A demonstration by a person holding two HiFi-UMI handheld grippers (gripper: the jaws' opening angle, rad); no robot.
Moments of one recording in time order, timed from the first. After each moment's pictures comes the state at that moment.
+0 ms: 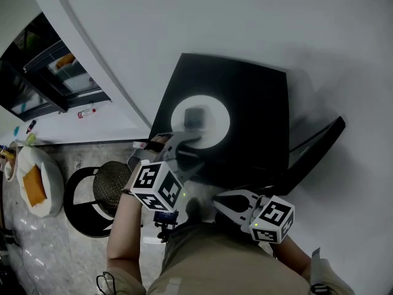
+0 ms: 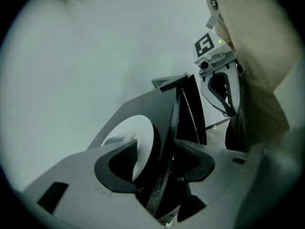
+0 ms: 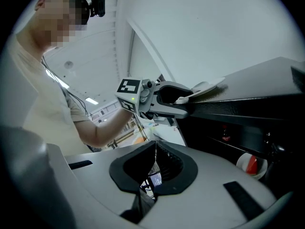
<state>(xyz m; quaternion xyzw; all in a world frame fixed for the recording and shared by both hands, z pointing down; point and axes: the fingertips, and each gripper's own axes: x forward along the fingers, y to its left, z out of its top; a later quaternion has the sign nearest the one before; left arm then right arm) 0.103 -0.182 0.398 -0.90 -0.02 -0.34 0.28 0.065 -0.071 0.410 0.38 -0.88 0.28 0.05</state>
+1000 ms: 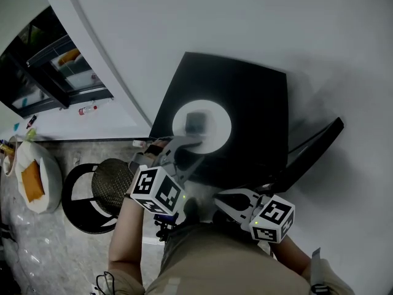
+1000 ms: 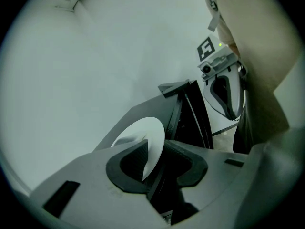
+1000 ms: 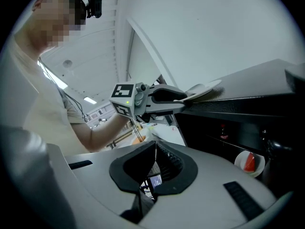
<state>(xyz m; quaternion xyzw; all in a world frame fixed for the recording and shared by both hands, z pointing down) 0.095 -0.171 0.389 -0.91 0.03 -0.29 0.29 0.066 -0.064 0.412 0.39 -0.88 0.28 0.05</state>
